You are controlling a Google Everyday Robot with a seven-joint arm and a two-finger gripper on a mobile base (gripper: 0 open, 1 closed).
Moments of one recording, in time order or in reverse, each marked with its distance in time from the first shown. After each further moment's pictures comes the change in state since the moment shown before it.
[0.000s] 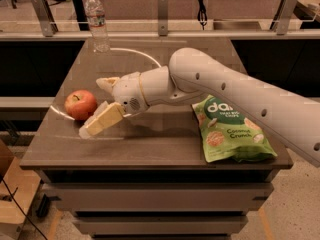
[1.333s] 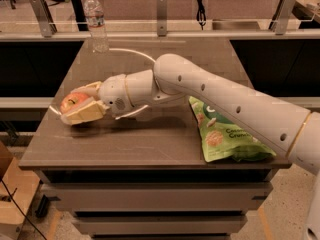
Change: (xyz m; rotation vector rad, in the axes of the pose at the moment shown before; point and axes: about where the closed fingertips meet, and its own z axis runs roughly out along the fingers) arm -0.004 -0.013 0.041 -0.051 -0.082 0.011
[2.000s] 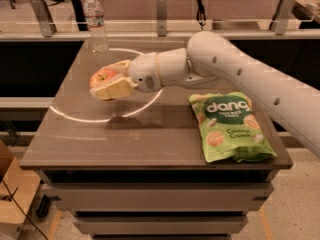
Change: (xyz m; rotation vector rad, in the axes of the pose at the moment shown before) arm -0.027 -0.028 -0.085 0.127 0.019 0.015
